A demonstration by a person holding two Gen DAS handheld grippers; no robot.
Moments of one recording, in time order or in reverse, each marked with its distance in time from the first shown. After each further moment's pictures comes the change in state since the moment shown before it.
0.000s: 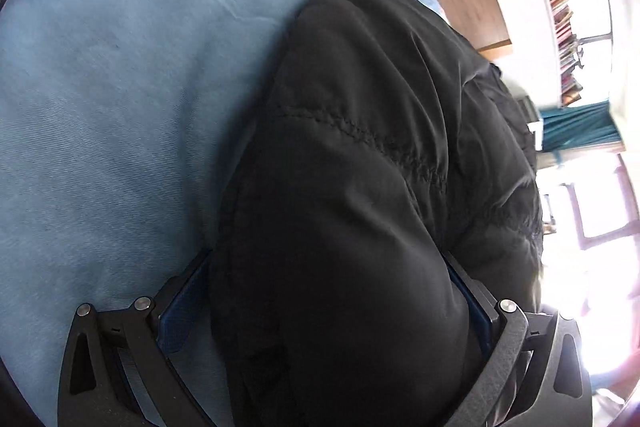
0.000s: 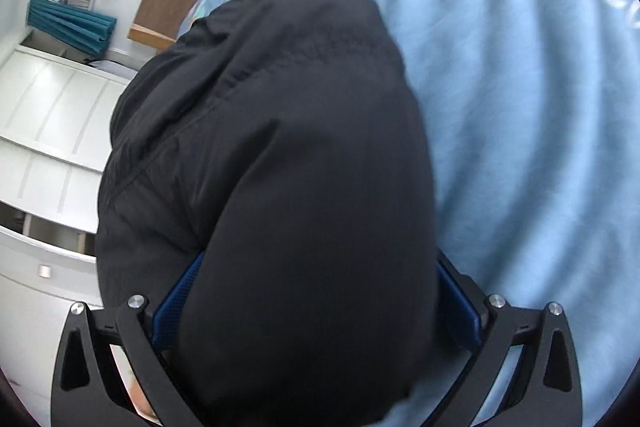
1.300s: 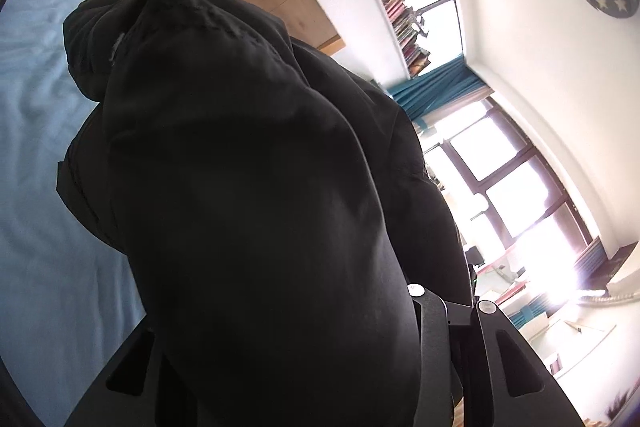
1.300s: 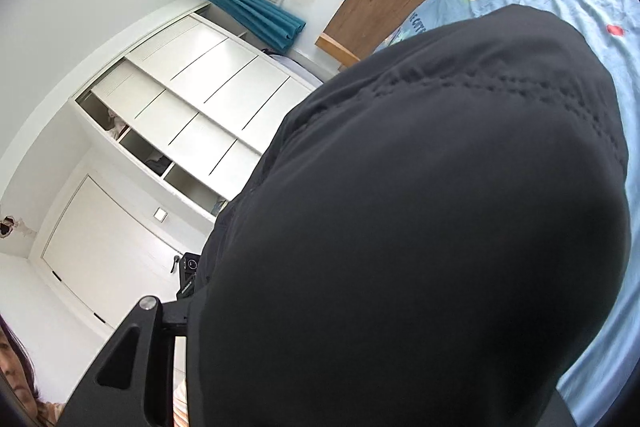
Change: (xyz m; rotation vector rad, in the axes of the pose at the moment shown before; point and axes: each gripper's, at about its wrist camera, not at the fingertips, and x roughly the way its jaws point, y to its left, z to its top) left arm -0.135 -0.202 -0.116 0.337 -0.105 -0.387; right arm -0.096 0.175 -0.062 -0.350 -0.135 0.476
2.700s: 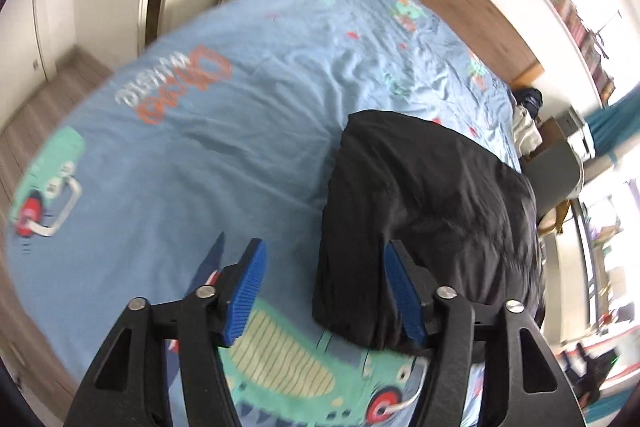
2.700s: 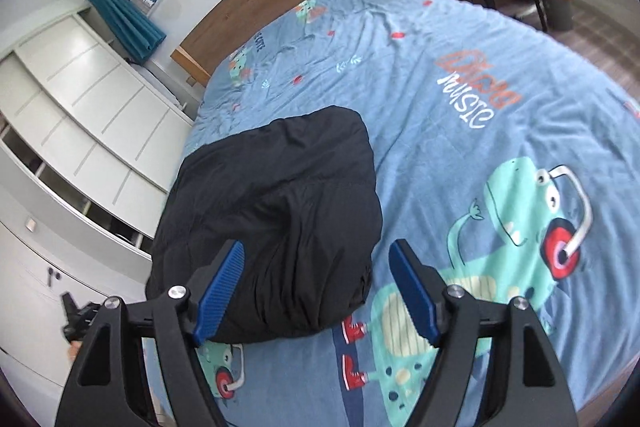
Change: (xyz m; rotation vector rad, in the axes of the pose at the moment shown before) left arm -0.184 -0.001 -0.100 -0.138 -0.102 0.833; right arm -0.217 0.039 -0.126 0.044 -0.076 -0.655
